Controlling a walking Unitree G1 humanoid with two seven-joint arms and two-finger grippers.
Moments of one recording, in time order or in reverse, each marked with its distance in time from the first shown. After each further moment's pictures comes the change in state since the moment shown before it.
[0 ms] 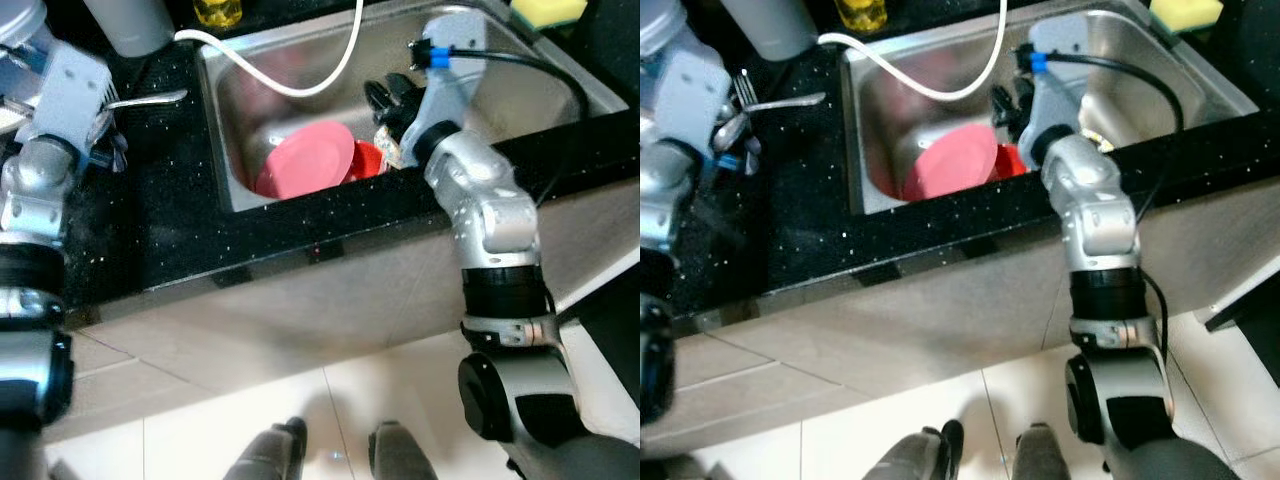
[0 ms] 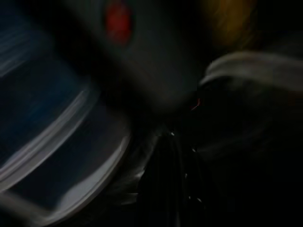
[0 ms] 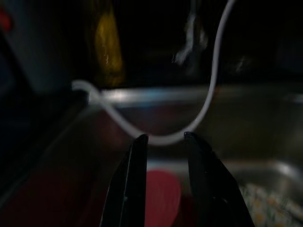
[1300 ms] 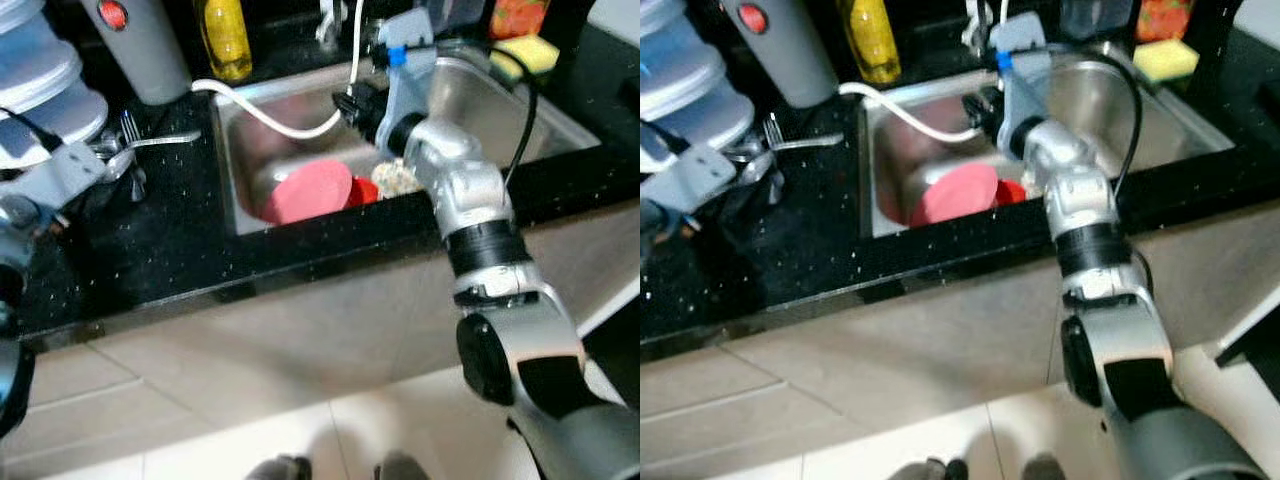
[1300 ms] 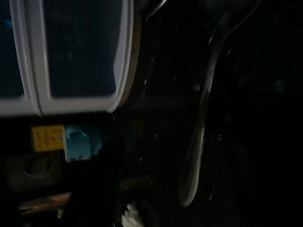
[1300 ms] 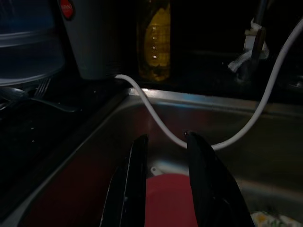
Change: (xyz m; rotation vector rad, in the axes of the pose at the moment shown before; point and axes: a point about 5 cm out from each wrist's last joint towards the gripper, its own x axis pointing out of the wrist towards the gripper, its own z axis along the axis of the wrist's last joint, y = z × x) left arm -0.020 0.063 -0.124 0.727 0.733 -0.188; right arm 0.022 0.016 -0.039 -0.042 0.205 0.166
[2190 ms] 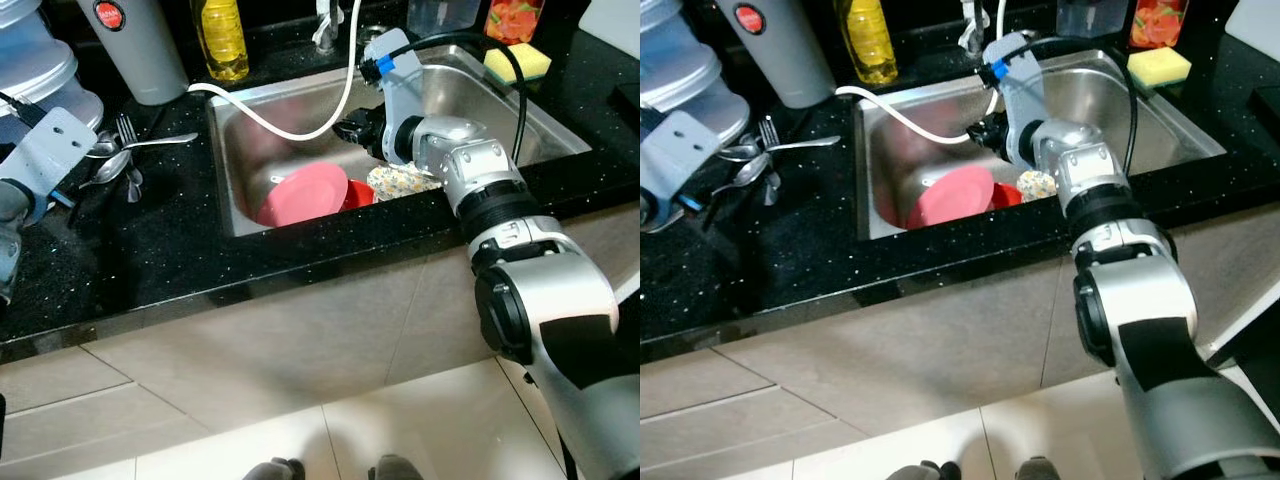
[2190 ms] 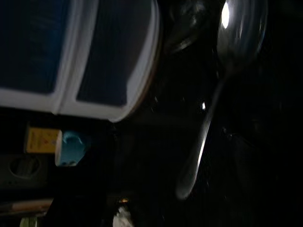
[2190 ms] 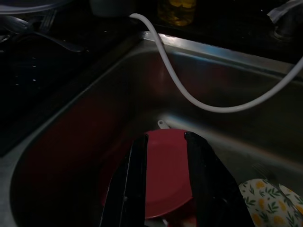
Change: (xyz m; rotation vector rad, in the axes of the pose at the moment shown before) left arm -0.032 0.015 -0.004 -0.147 -0.080 0.002; right arm 0.016 -0.023 -0.016 -0.037 0.273 0.164
